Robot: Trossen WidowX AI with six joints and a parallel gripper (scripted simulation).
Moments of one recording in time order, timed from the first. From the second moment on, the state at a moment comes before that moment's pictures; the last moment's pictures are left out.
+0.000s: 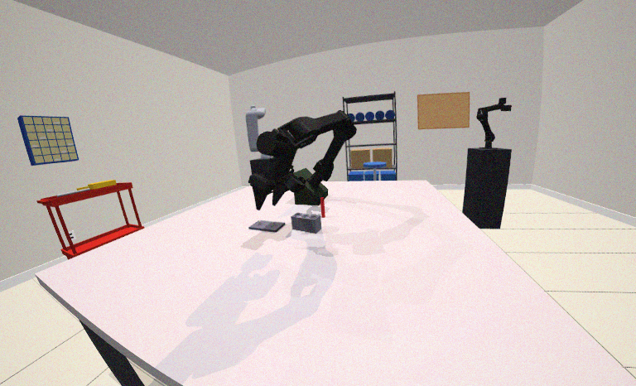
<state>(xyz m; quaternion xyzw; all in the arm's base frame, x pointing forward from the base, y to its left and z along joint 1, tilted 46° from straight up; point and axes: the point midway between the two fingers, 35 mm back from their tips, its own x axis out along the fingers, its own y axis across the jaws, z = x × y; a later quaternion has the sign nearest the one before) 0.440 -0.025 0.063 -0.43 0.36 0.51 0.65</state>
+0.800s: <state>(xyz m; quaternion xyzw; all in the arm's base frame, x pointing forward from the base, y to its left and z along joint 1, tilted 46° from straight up) 0.343 0.043 0.088 -0.21 0.32 0.63 0.67</state>
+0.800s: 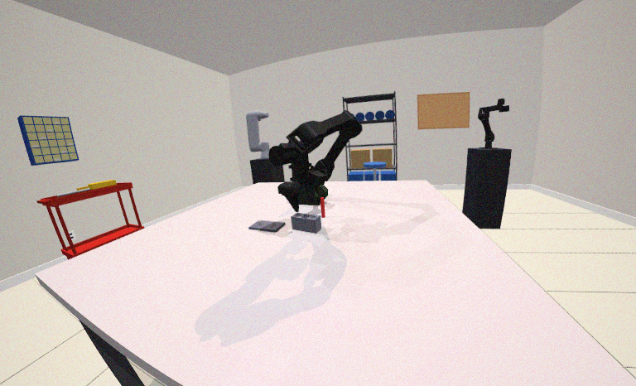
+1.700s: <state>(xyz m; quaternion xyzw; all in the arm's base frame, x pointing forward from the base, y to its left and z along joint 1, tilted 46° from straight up) 0.349 0.075 0.058 -0.22 0.32 0.63 0.68</state>
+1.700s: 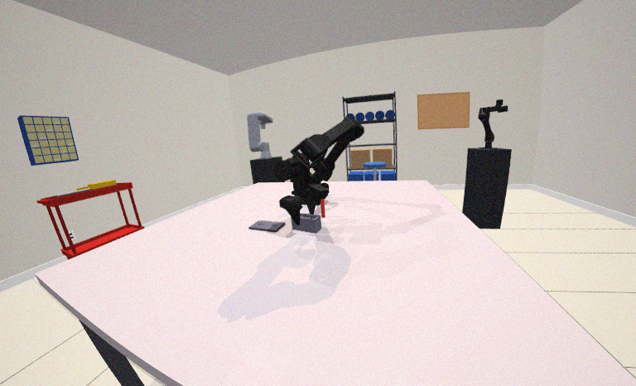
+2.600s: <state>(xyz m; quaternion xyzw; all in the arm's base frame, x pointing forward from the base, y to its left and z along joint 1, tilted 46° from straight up) 0.347 0.096 0.038 -0.22 0.32 0.63 0.68</state>
